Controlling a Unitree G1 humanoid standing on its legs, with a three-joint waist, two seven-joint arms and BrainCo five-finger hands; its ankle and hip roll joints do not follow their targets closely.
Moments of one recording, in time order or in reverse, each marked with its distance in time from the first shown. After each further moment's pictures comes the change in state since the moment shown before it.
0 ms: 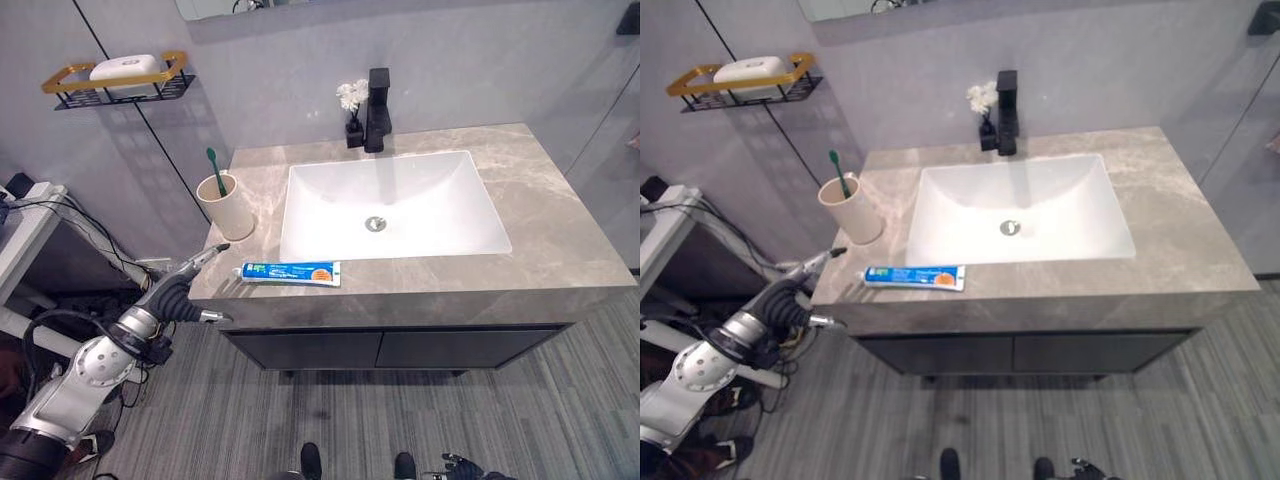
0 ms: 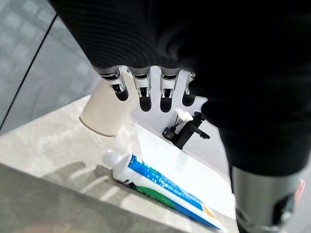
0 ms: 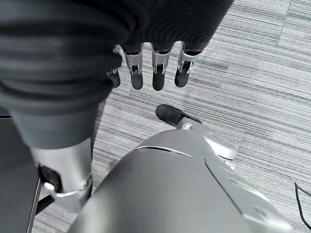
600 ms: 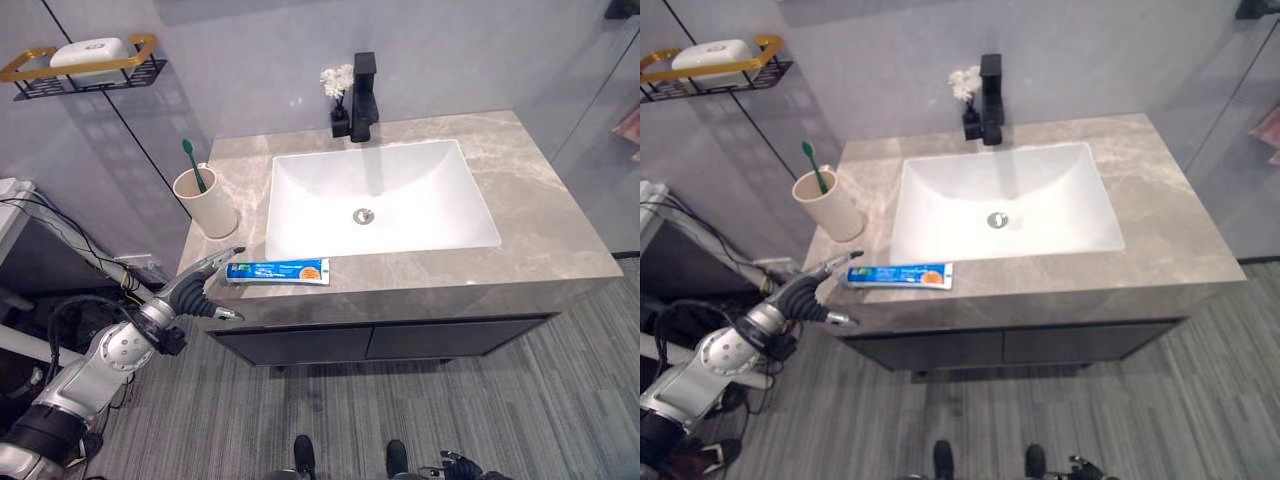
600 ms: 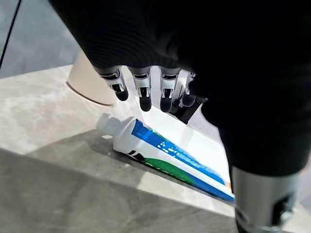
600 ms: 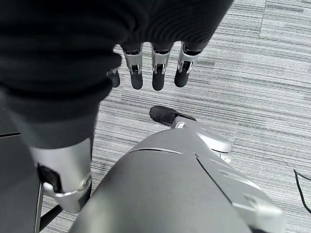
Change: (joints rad) left arm -0.136 -0.001 -0.121 0.085 0.078 0.035 0.003; right arm 0.001 0.009 0.001 -0.019 0.051 -0.001 -0.001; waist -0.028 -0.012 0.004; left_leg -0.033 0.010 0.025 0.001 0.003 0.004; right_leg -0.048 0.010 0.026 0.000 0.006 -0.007
